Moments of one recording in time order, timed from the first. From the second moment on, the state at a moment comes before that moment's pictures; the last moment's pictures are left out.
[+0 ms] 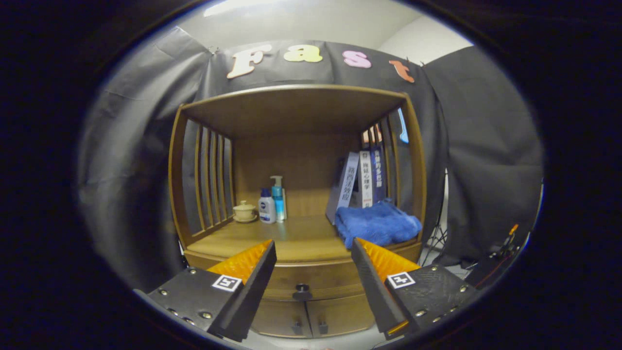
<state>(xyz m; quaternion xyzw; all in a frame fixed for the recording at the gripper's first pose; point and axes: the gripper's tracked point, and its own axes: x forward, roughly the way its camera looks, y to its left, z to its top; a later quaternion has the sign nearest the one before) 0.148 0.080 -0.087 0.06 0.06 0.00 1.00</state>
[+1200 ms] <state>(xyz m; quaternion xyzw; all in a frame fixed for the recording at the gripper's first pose) 0.215 0.121 -0.265 0.10 0.23 0.06 0.97</state>
